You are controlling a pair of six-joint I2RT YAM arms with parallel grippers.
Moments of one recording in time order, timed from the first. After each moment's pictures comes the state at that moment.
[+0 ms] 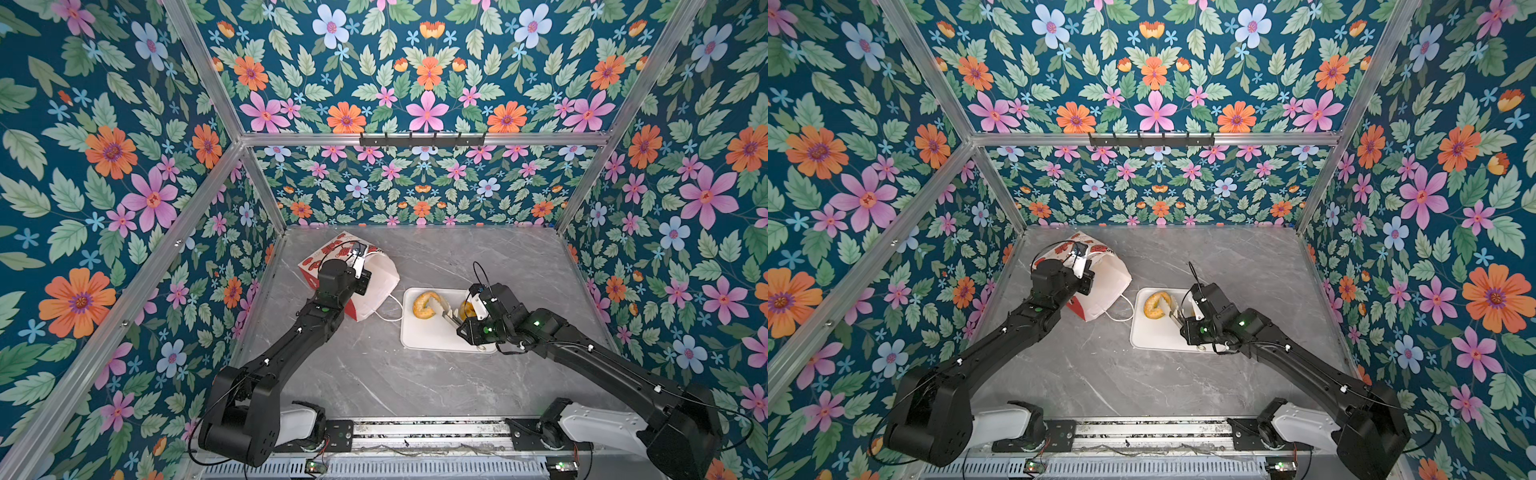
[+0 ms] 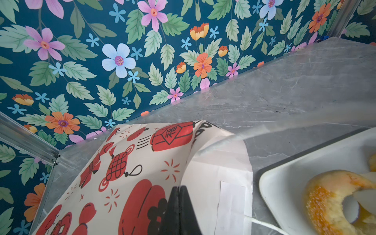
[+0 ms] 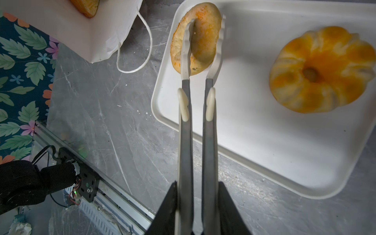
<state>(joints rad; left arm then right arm) -0.33 1.28 0.75 0.24 -0.02 0.21 0.68 1.16 0.87 -0.65 -0.16 0.53</state>
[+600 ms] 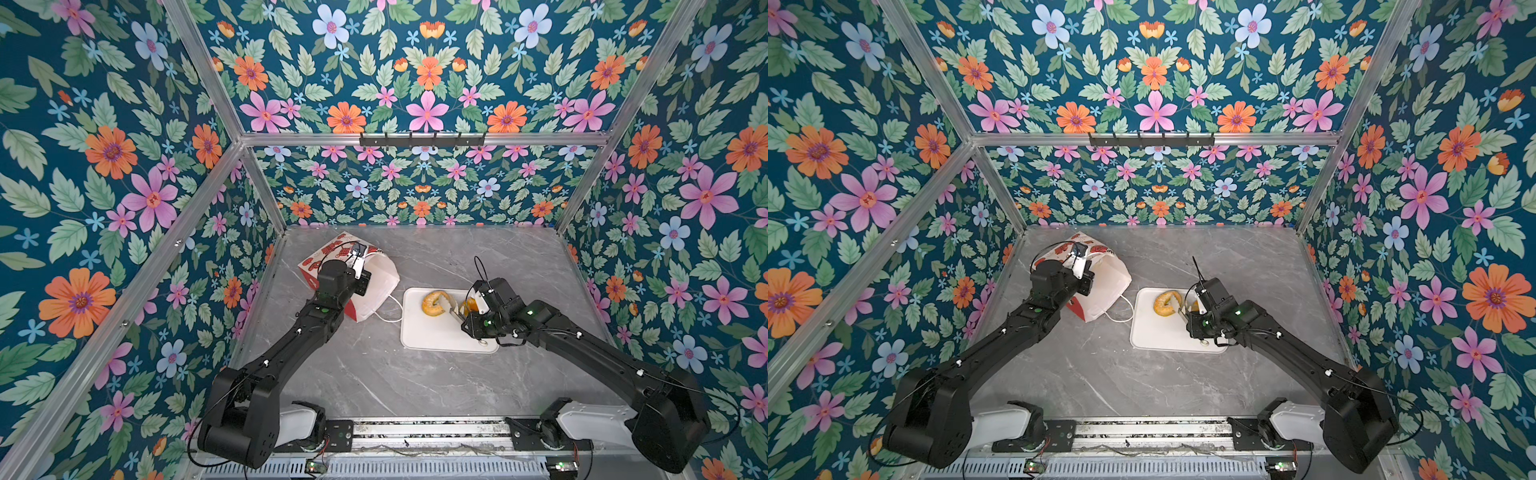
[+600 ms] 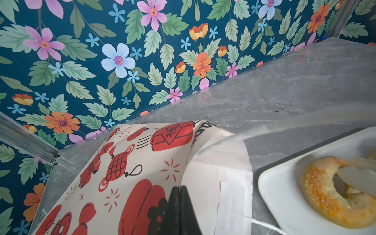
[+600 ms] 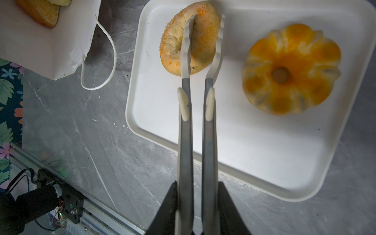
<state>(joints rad) -0.33 1.28 0.74 0.24 -0.01 0.21 0.60 1.25 0.90 -0.67 -0.15 0.53</state>
